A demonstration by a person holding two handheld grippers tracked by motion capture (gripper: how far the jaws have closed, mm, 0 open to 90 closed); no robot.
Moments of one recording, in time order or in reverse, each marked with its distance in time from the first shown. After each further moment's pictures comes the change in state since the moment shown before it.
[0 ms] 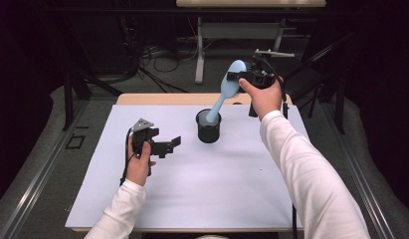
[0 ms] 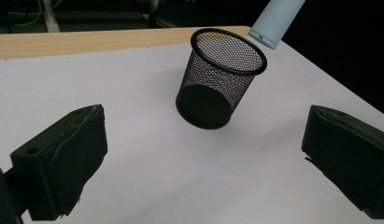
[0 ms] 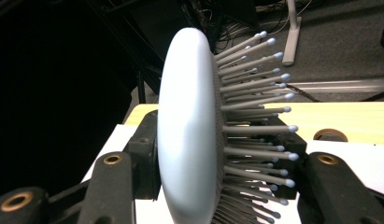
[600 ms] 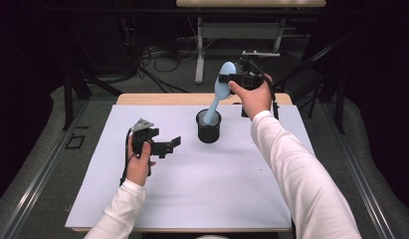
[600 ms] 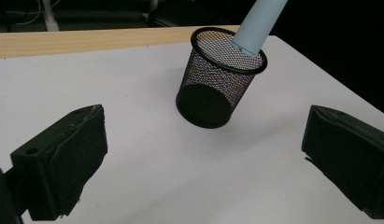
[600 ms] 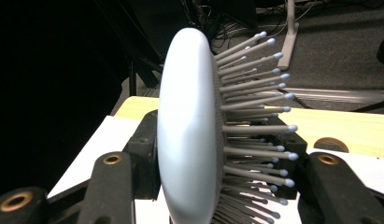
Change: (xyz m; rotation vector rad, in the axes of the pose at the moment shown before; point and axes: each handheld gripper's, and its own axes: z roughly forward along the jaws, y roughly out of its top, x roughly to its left) left arm 0.001 0.000 0.000 0.005 0.001 0.000; right arm 0.015 -0.006 0.021 0.011 -0.026 -0.084
